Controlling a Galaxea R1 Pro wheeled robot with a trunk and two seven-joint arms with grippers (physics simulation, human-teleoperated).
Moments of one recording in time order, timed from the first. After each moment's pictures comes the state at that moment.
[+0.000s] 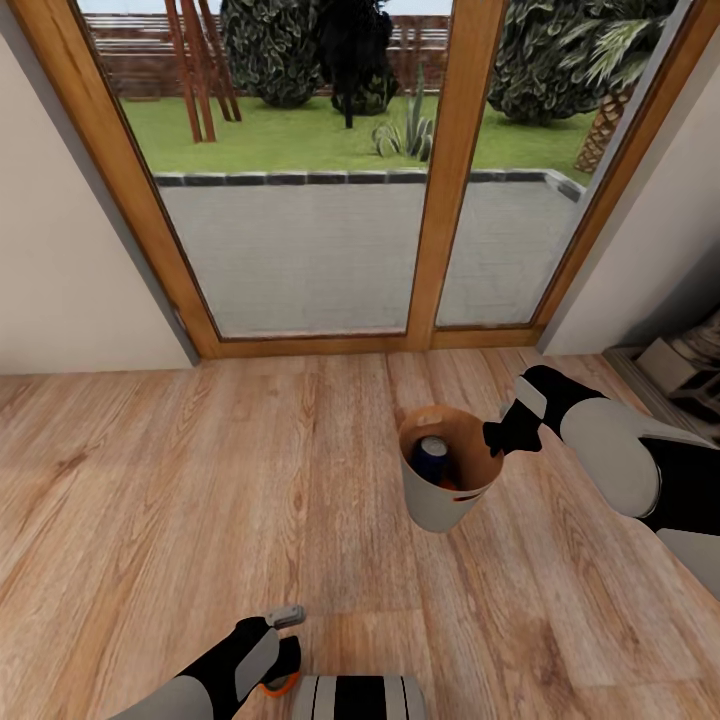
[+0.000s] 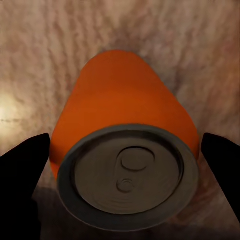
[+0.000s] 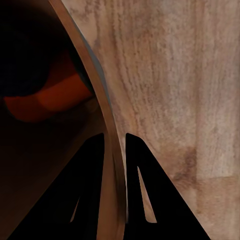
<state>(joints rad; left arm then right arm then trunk) -0.59 -0.09 -0.39 -0.30 0.67 0.42 0.31 -1.45 -0.12 -0.11 -0.02 0.06 1.05 0.04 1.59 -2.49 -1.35</state>
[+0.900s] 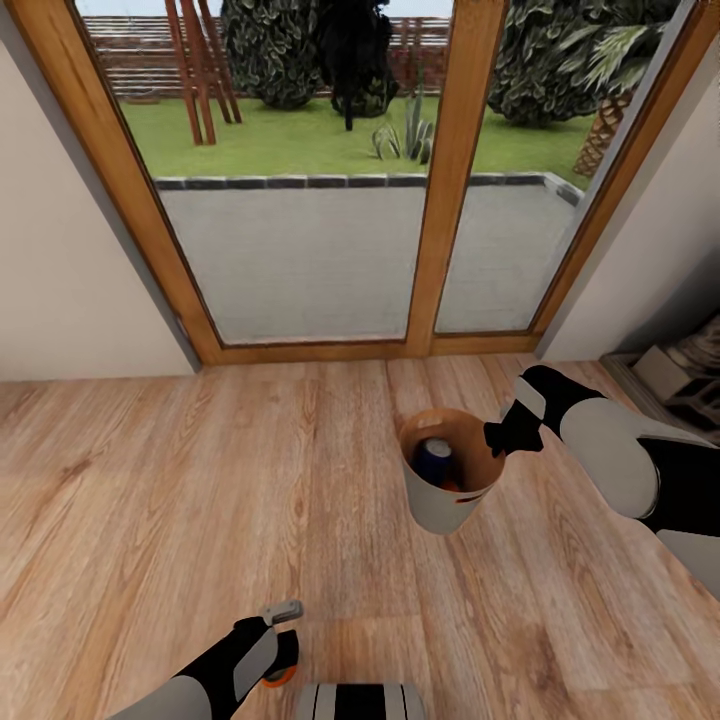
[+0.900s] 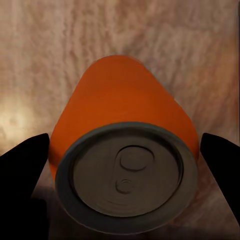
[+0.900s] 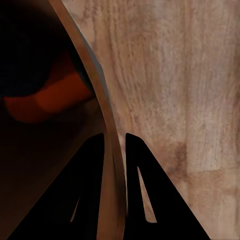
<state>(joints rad) -0.59 -0.09 -0.40 -0.30 0.66 0.37 0.31 -1.45 -0.12 -0.09 -0.02 0.06 1.05 0.04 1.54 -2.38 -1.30</state>
